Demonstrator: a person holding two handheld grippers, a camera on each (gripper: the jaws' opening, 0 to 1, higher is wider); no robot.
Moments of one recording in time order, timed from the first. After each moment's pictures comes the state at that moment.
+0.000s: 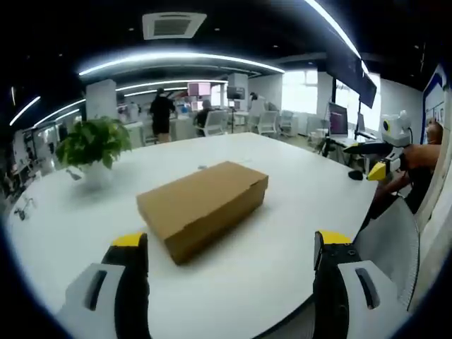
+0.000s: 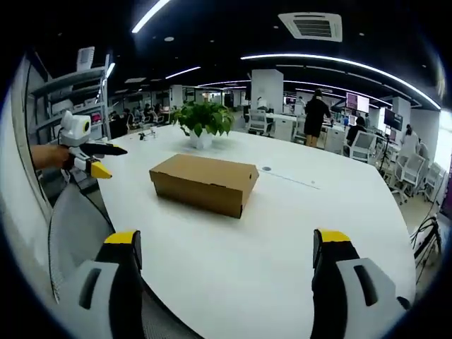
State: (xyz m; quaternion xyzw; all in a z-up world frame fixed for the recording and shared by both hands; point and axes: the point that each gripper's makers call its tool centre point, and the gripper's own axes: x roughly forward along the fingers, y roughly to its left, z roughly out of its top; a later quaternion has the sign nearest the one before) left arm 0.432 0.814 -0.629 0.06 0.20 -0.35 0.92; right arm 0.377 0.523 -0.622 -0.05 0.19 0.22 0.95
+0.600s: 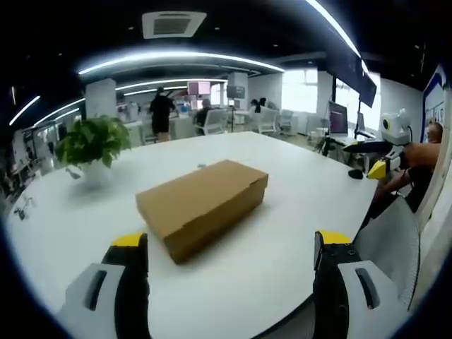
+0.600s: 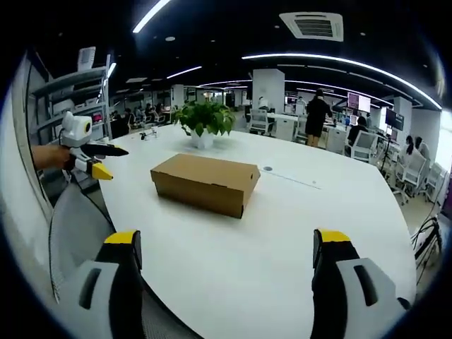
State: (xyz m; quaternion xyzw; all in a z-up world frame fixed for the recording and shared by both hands) left arm 0.431 0.813 -0.632 0.06 0.20 -0.35 0.91; right arm 0.377 0.524 -0.622 -0.05 0.19 0.22 0.95
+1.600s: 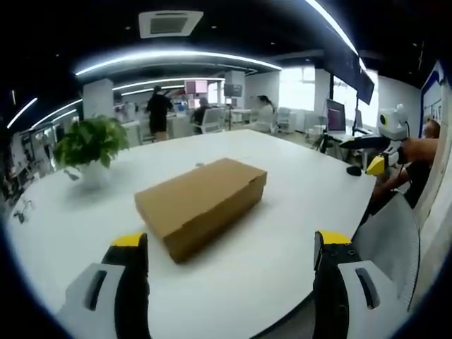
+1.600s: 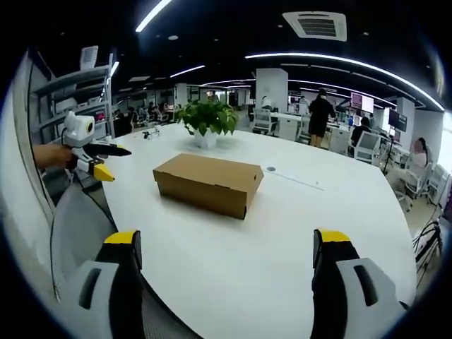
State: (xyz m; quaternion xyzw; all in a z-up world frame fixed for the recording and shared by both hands) left arm 0.431 0.813 -0.633 0.07 0.20 -0.36 0.91; right arm 0.379 0.528 -0.620 -0.05 0.20 0.23 0.95
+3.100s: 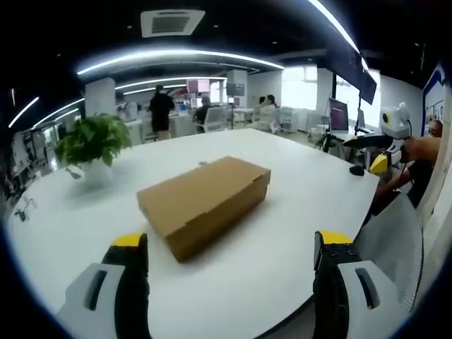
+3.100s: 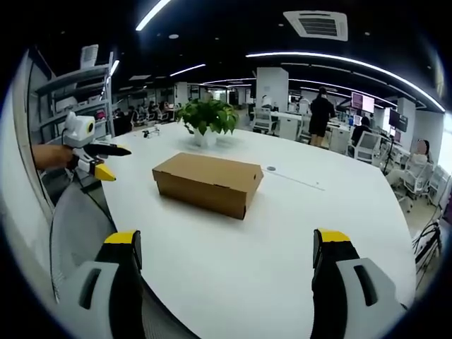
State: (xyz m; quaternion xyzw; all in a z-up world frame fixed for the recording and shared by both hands) left arm 0.438 0.818 -0.638 0.07 0.20 -0.35 0.91; right arm 0.385 0.528 -0.619 -0.05 0.20 0.23 0.95
